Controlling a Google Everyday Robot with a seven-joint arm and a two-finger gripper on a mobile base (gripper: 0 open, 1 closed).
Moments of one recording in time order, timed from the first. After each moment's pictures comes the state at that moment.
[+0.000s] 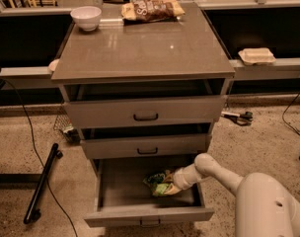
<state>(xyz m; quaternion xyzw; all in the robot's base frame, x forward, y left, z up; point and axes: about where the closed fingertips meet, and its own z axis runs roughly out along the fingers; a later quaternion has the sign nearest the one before) 0.586 -0.082 0.226 -0.69 0.61 0.26 0.29</state>
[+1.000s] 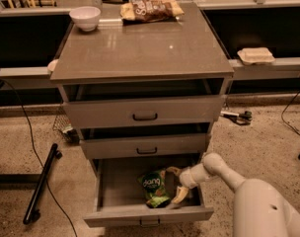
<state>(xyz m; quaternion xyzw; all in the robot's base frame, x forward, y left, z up) 0.590 -0.102 0.222 -0.67 0.61 0.30 0.31</state>
